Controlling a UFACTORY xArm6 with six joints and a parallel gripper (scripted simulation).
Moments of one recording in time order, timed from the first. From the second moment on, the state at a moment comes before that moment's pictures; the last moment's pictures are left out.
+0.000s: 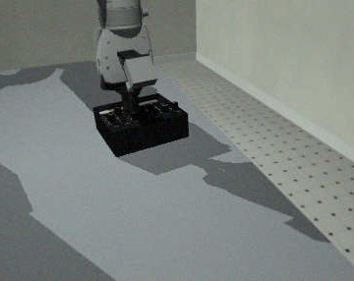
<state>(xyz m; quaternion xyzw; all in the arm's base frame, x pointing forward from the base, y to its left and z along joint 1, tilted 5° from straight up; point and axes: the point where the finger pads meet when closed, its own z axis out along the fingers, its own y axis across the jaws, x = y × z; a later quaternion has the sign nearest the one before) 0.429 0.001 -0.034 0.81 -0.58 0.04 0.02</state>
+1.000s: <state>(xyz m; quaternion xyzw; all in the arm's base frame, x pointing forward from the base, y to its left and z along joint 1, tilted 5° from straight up) 0.427 0.006 -0.035 0.81 -0.58 0.04 0.02</state>
